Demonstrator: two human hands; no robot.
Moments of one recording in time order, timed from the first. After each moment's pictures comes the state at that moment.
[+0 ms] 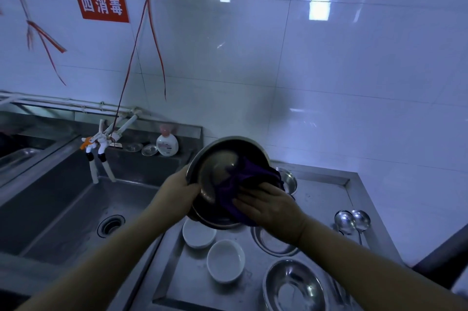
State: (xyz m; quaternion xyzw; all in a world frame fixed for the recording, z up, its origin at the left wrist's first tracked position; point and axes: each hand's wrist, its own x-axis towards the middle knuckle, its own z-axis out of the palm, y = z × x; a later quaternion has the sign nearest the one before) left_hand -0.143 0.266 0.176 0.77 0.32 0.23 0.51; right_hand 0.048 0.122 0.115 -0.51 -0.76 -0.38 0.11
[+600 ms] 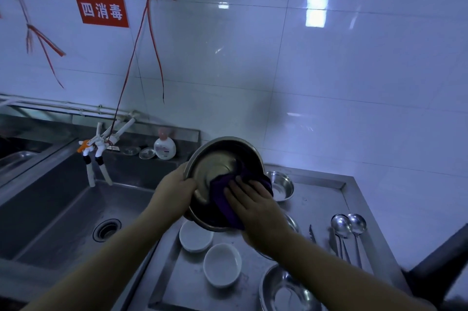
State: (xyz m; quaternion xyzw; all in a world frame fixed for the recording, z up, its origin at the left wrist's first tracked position) left_hand -0.139 0.265 0.183 0.74 0.35 0.25 0.52; right_hand 0.012 0.127 0.115 -0.68 -0.68 -0.26 0.10
